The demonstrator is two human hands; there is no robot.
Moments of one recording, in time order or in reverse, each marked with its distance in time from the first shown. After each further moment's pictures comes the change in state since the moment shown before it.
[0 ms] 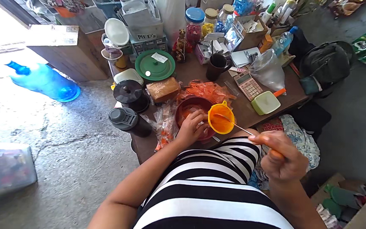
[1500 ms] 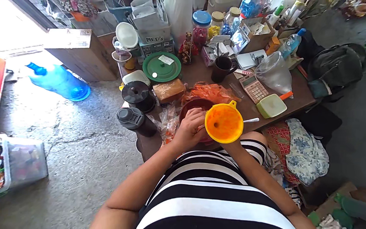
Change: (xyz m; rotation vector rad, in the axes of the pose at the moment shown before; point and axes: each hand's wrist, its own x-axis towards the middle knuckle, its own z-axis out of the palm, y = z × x) left_hand 0.014 0.036 -0.034 -0.025 0.053 0.185; right_hand -0.030 0.038 0.116 0.058 -0.013 0.382
